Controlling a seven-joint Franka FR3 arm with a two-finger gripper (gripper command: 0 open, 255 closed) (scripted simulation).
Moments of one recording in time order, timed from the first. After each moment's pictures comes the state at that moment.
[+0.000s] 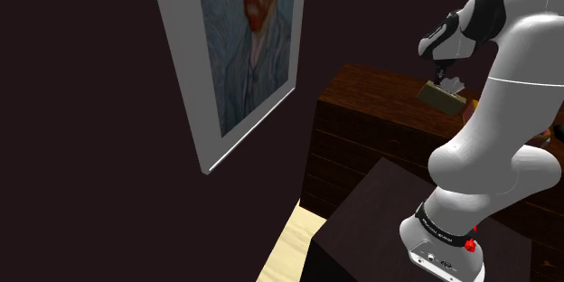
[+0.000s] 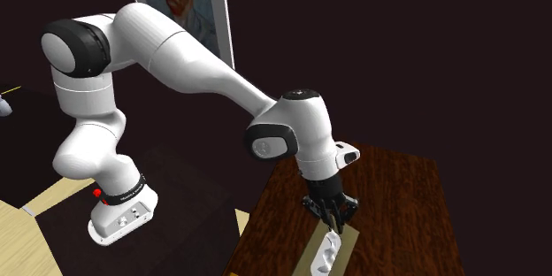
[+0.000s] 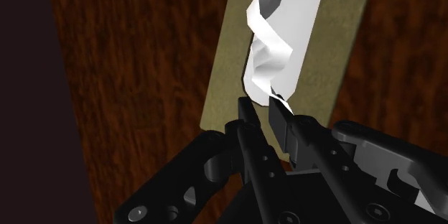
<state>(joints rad) -0.74 0.31 -0.47 -1.93 -0.13 2.57 -1.33</state>
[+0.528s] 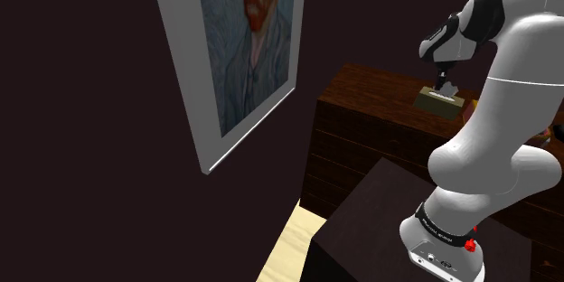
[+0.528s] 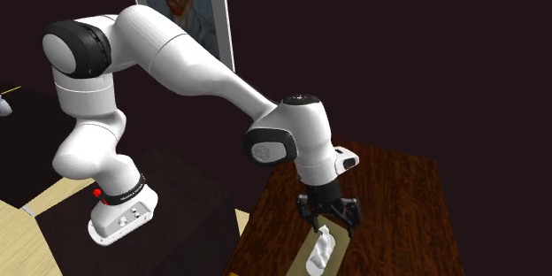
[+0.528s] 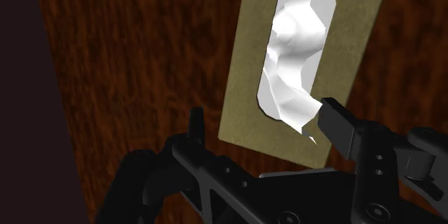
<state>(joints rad) -0.75 0.32 -0.47 -1.94 -0.13 2.57 -1.33</state>
